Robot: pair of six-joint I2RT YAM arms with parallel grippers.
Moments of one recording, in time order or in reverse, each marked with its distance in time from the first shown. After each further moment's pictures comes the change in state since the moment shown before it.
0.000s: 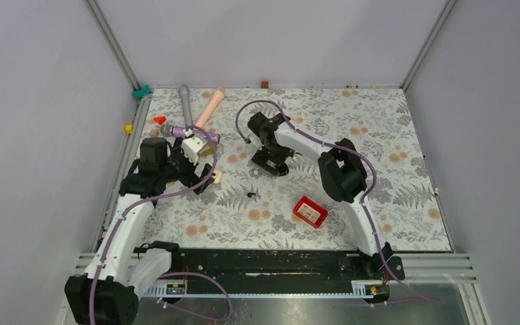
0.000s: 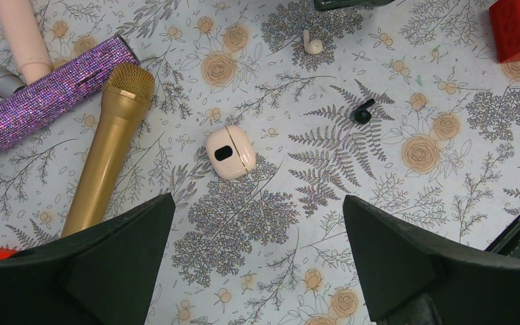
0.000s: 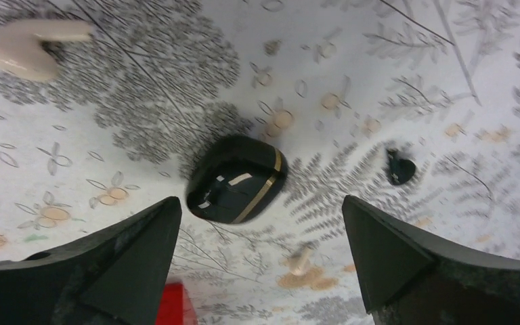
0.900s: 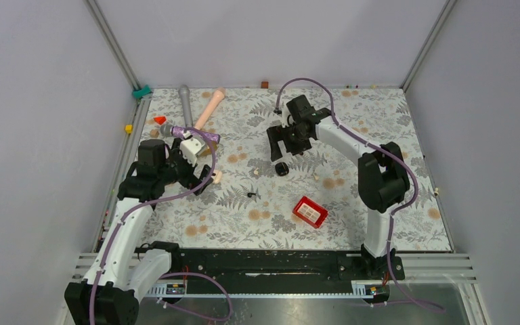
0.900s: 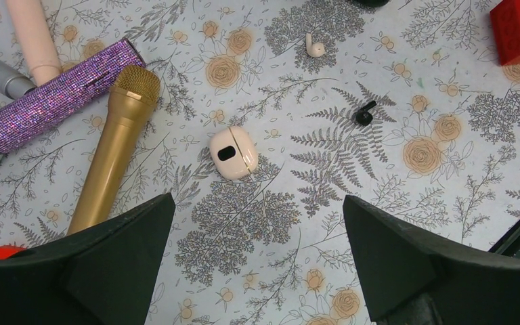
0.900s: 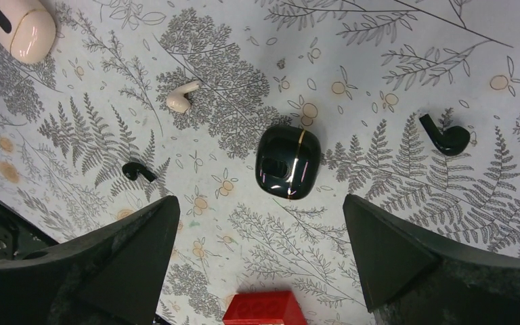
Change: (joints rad) left arm 0.005 -0.031 -0.013 0.004 0.001 0.000; right arm -0.190 -0.359 -0.361 0.364 -0.420 0.367
